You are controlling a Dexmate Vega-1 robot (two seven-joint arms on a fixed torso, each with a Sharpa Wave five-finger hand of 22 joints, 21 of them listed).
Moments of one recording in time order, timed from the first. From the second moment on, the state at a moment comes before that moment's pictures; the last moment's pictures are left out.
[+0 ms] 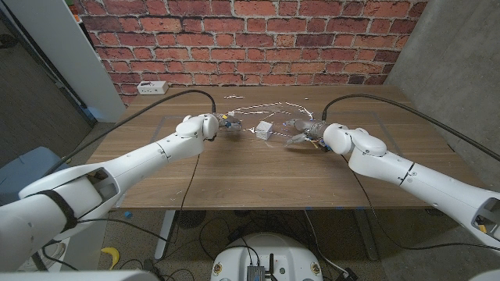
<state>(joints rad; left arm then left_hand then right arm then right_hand) 0.36 0.64 1.00 -1.50 0.58 0.54 -0.34 0.24 0.16 0.70 0.06 0.18 0.12 -0.15 0.17 0.18 0.09 -0.06 0.19 0.19 -0.08 0.01 0.17 0.17 -0.16 0.21 0.22 0.21 -0.60 -0.81 -0.86 -1.85 -0.50 -0.45 0.30 0.75 0.06 0.22 -0.12 0.26 0.04 -0.12 0.19 0.19 -0.05 -0.04 0.19 0.20 -0.07 0.00 0.20 0.19 0.14 0.12 0.19 0.18</state>
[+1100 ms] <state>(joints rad) 0.43 0.70 0.95 -1.62 0.58 0.58 -0.33 0.12 -0.03 0.55 0.03 0.19 0.07 -0.15 0.18 0.18 0.08 -0.07 0.20 0.19 -0.06 0.01 0.17 0.17 -0.15 0.21 0.23 0.21 -0.66 -0.72 -0.86 -1.67 -0.66 -0.32 0.01 0.94 0.20 0.33 -0.11 0.19 0.90 -0.10 0.33 0.18 0.49 -0.12 0.27 0.19 0.29 -0.04 0.32 0.23 0.40 0.02 0.23 0.18</state>
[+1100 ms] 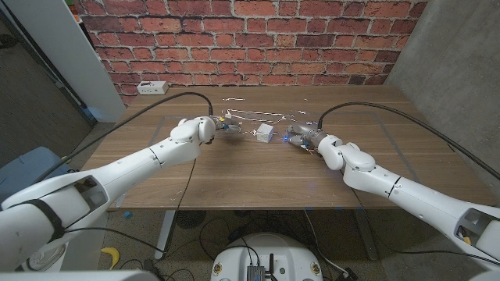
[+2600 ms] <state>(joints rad) 0.52 0.70 1.00 -1.66 1.11 0.61 -0.32 0.93 0.04 0.57 -0.18 0.22 0.38 -0.13 0.23 0.18 0.45 -0.20 0.25 0.18 0.27 -0.04 0.19 0.17 0.18 0.18 0.25 0.18 -0.66 -0.70 -0.84 -1.63 -0.66 -0.30 -0.05 0.97 0.19 0.35 -0.11 0.18 0.93 -0.07 0.29 0.18 0.51 -0.12 0.26 0.19 0.29 -0.04 0.34 0.24 0.40 0.02 0.23 0.18</state>
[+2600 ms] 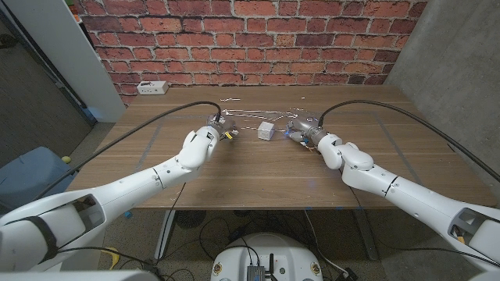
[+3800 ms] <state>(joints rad) 0.54 0.75 1.02 -1.53 1.43 0.48 0.19 1.09 0.18 0.51 -0.16 0.18 0.97 -0.21 0.24 0.18 0.95 -0.22 0.27 0.19 0.59 -0.05 0.22 0.18 0.33 0.03 0.27 0.19 -0.67 -0.70 -0.83 -1.63 -0.63 -0.29 -0.07 0.98 0.19 0.35 -0.11 0.18 0.94 -0.07 0.26 0.18 0.52 -0.13 0.25 0.19 0.29 -0.04 0.34 0.24 0.41 0.01 0.23 0.18</state>
